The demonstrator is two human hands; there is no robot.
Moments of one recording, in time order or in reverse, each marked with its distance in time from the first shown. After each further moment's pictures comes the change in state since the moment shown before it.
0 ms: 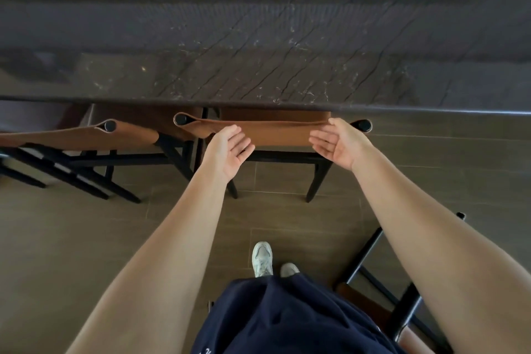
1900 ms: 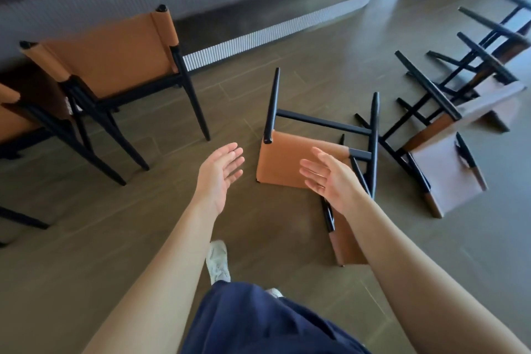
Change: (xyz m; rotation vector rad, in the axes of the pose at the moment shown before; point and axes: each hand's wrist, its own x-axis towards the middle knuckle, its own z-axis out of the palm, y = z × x) left_hand -0.432 -0.358 -0.188 0.587 -0.518 0.054; right_hand -0.522 0.484 -0.236 0.320 0.396 -0.318
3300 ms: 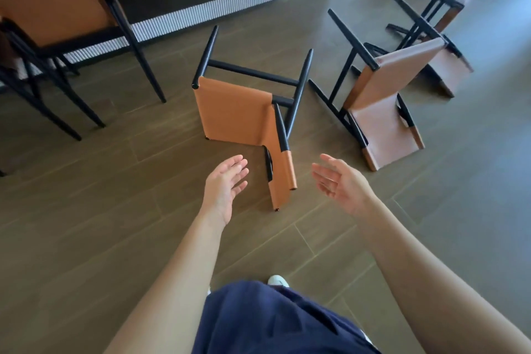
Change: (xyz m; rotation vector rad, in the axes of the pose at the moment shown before) left_hand -0.266 -0.256 0.218 -0.029 0.014 -0.070; right_hand -0.177 0.078 -0.384 0.031 0.098 0.077
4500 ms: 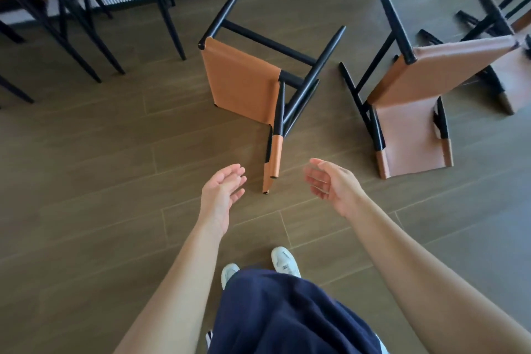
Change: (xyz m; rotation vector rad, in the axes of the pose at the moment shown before) left_hand -0.007 -0.108 0.108 -0.094 0.280 -0.003; right_hand 0.094 -0.023 -0.104 -0.238 -0.147 0.133
